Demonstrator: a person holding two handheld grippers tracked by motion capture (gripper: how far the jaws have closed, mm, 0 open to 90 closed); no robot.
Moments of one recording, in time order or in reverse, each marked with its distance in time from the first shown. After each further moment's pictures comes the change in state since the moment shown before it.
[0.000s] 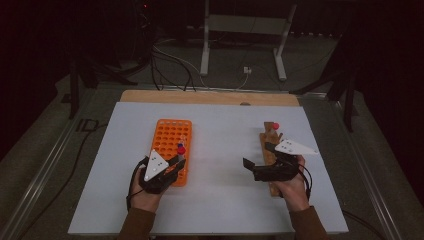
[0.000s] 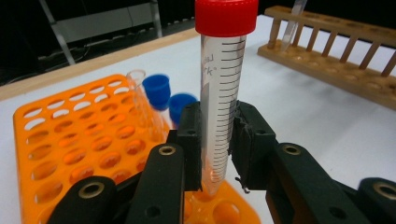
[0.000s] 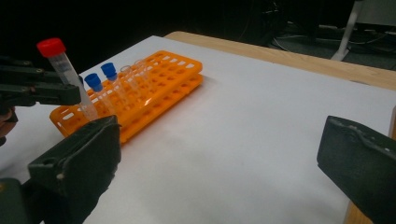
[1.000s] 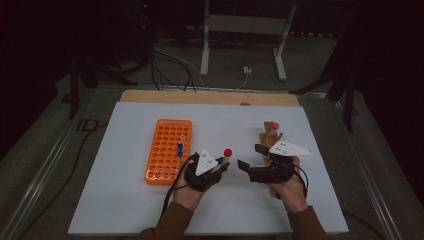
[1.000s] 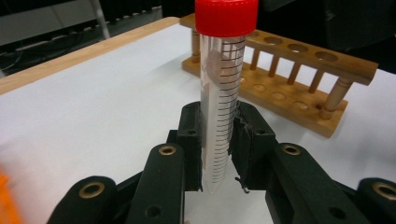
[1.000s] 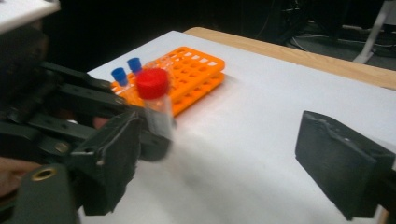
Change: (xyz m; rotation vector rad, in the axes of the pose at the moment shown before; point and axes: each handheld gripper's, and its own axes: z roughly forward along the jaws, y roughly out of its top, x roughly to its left) left arm -0.073 0.042 0.062 0.029 -0.170 0.050; right arm 0.011 0.003 0.003 0.018 0.060 -0.038
